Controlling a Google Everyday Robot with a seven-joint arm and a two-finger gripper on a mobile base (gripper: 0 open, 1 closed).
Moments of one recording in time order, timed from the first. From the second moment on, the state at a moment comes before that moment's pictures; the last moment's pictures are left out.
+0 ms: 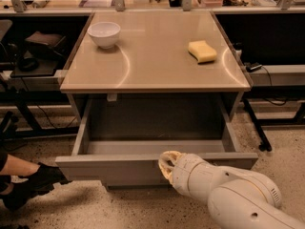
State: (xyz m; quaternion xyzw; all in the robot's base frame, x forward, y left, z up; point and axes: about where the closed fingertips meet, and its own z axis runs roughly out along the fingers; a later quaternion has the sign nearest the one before) arm 0.437 -0.040 0.690 -0.51 0.73 0.02 0.45
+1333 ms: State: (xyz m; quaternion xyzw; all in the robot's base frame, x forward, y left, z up) arm 0.433 -0.043 0.691 -0.51 0.73 0.01 0.44
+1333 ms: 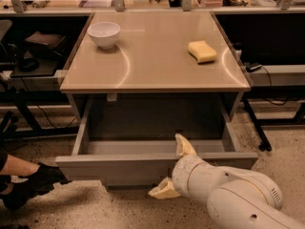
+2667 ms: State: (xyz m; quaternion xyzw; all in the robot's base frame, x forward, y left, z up) arm 0.453 -0.081 0.640 -0.51 0.78 0.04 0.37
